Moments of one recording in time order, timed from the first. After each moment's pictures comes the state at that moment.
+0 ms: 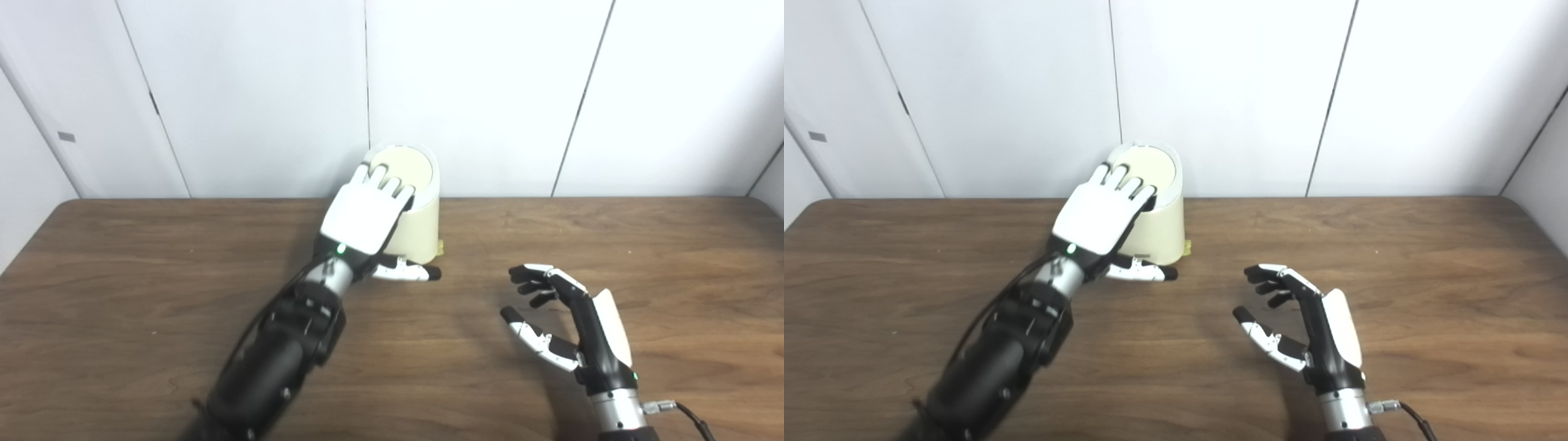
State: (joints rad) left arm -0.42 0.16 -0.46 -0.04 1.39 0.28 -0.25; right arm 0.02 -0.11 0.07 -0.11 -0.49 -0.24 -0.17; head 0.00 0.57
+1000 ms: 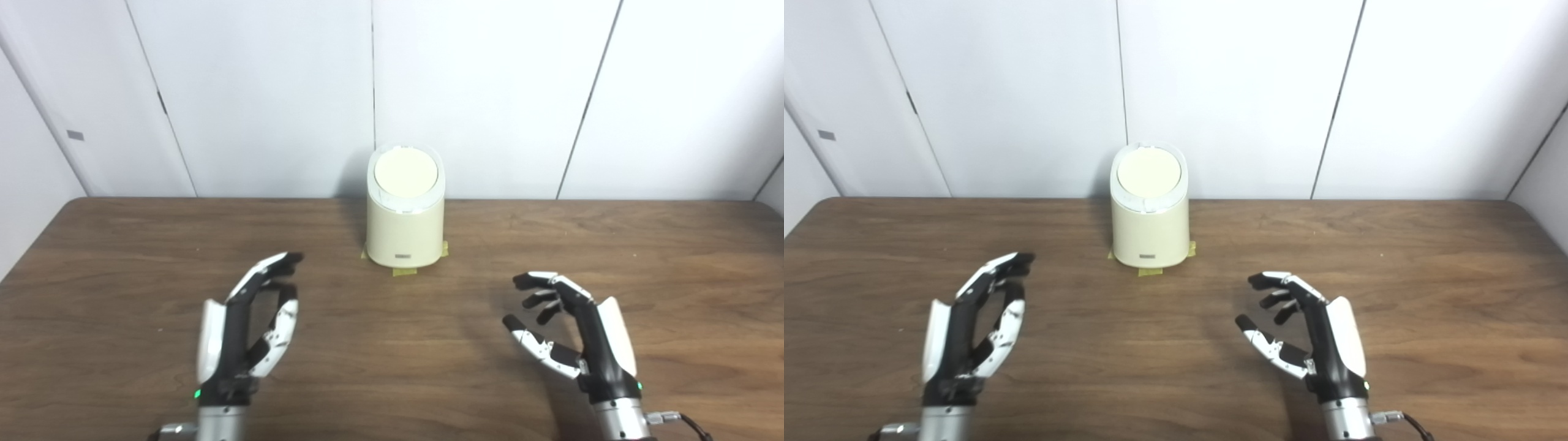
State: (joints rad) left arm 0.09 0.14 -0.10 -0.18 0.36 -0.29 0.30; right arm 0.05 -0.10 0.06 -0.13 -0.51 -0.27 -0.21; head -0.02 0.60
